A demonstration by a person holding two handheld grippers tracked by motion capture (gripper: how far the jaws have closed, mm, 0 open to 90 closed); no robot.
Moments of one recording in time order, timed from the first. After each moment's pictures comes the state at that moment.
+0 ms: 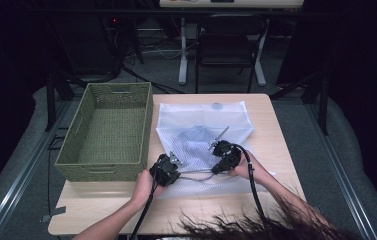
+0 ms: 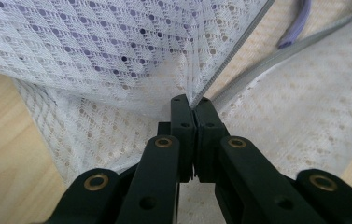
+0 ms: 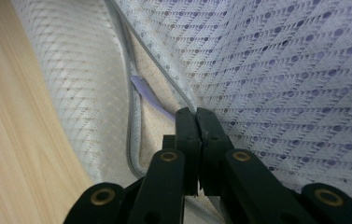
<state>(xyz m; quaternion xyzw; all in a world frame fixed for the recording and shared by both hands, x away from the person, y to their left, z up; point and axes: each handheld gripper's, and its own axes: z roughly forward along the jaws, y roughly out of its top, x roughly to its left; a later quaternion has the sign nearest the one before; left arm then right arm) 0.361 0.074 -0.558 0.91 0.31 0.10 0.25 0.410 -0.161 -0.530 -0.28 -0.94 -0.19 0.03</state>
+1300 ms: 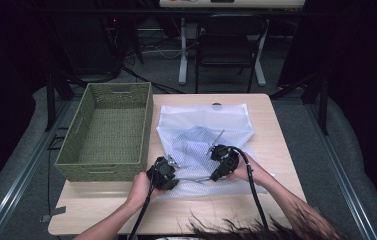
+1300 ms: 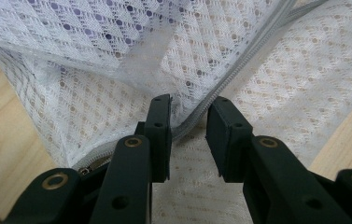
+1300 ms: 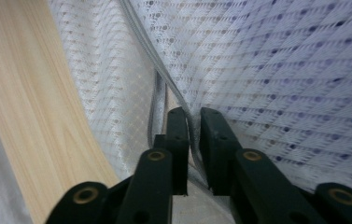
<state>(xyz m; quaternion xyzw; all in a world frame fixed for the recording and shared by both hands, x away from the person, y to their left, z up) 0.354 0.081 -0.556 0.92 0.31 0.07 0.23 0.404 -0.154 -0.534 -0.26 -0.95 -0.17 0.08</state>
